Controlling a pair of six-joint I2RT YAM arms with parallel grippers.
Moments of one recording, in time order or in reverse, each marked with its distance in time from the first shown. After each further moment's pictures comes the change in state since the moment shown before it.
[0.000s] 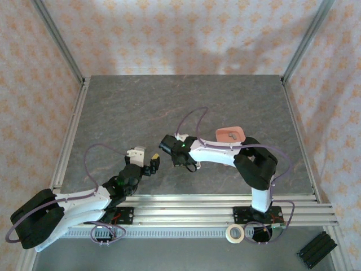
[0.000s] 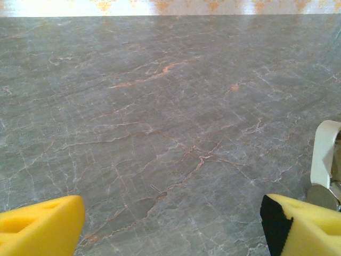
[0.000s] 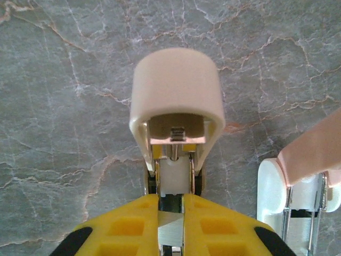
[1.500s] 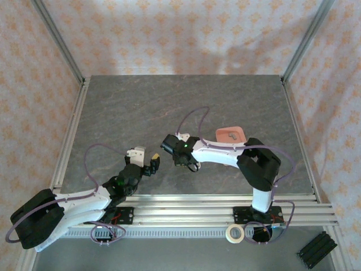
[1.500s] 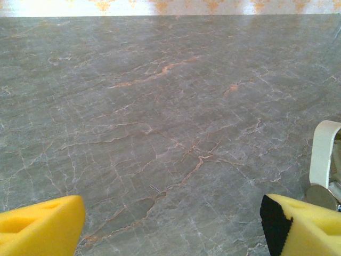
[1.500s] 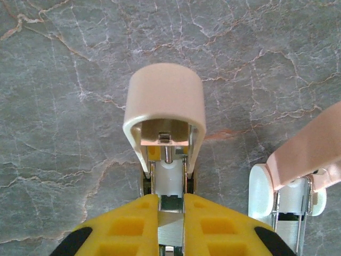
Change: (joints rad) left arm 0.000 -0.001 0.000 0.000 0.002 0.000; right arm -0.006 -0.034 -0.030 0.031 0.012 -0.030
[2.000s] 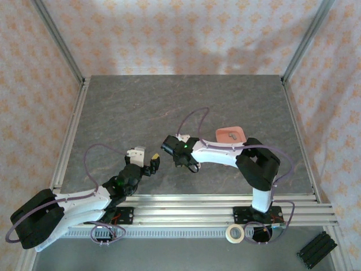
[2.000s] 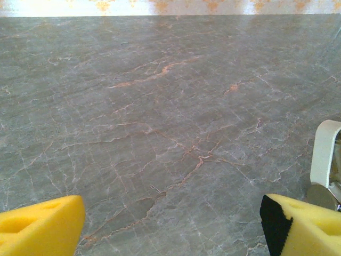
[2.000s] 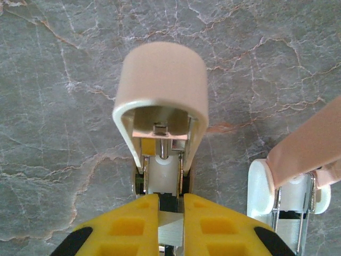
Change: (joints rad) left arm 0.000 0.000 0.000 0.000 0.000 0.000; right arm 0.000 0.006 -0.011 0.000 -0.008 0.001
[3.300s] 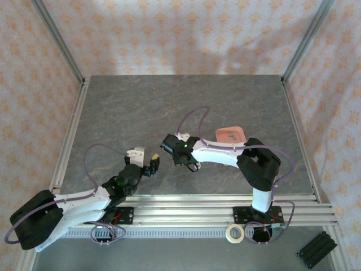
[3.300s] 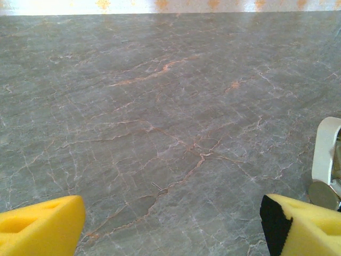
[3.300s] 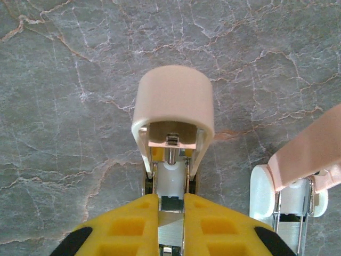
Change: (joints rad) left arm 0.000 -0.014 0.000 -0.023 0.000 0.000; right arm 0.000 -0.006 0.012 0.003 0.007 -0.001
